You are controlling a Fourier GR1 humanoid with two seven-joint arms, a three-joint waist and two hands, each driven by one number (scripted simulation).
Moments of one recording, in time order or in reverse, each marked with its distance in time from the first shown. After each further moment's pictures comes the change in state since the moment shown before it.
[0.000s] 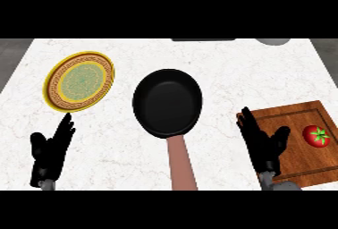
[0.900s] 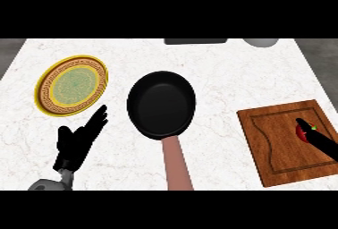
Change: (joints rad) left arm -0.096 -0.022 -0.119 -0.005 0.021 -0.222 -0.011; right arm 0.090 -0.274 -0.325 -0.173 0.272 -0.345 -0.399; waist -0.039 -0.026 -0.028
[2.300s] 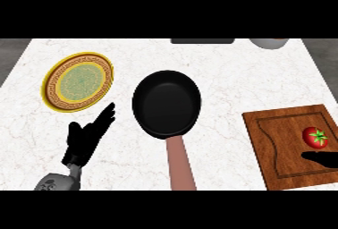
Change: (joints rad) left arm -0.040 -0.062 0.027 0.040 -0.061 -0.066 0.003; right arm -0.003 -0.192 0.029 0.149 -0.038 0.481 0.614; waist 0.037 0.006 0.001
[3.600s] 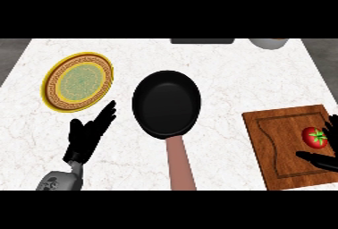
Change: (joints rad) left arm -0.010 -0.063 0.073 0.000 -0.073 -0.052 0.025; right arm -0.127 0.216 -0.247 0.455 -0.092 0.249 -0.473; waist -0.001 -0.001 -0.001
